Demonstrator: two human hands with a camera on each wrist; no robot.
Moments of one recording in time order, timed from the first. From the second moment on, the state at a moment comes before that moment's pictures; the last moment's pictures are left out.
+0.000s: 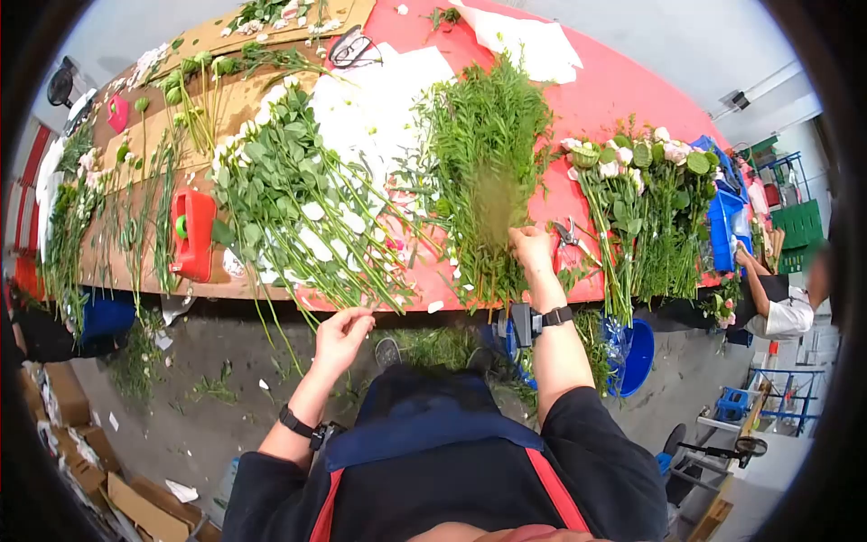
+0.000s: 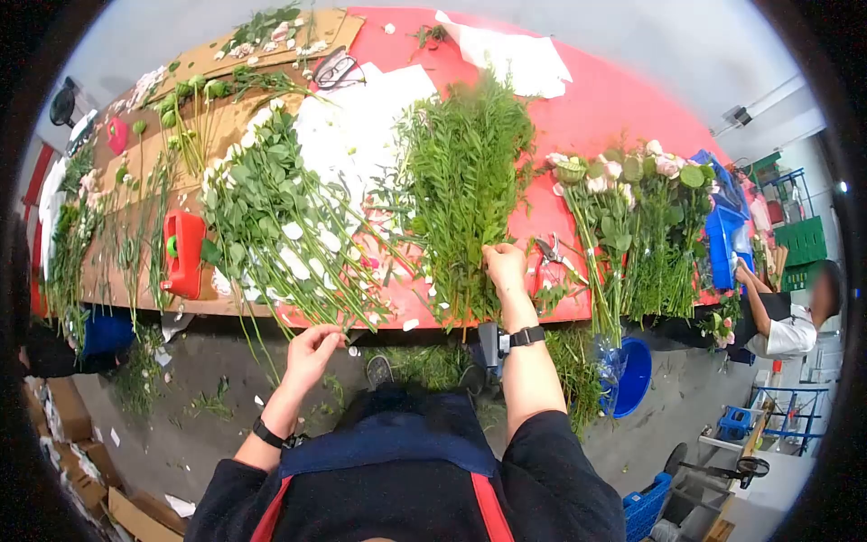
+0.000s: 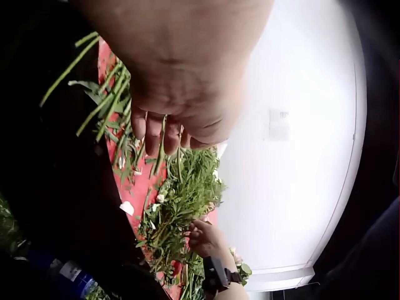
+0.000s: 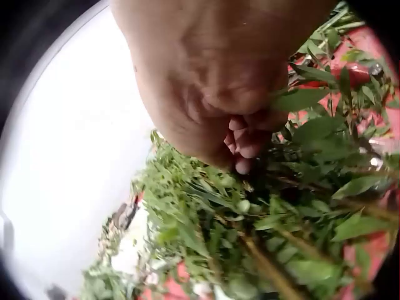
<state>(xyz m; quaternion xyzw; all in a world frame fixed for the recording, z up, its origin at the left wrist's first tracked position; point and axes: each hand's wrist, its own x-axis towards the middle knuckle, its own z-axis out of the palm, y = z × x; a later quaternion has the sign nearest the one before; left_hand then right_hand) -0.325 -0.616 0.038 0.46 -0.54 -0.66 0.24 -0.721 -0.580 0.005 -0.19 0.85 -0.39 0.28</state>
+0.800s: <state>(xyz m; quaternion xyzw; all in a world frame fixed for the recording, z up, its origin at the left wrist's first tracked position) -0.385 -0.727 0.115 0.38 -0.23 -0.83 0.33 -0.573 -0.557 0.076 -0.69 0.53 -0.14 0.48</state>
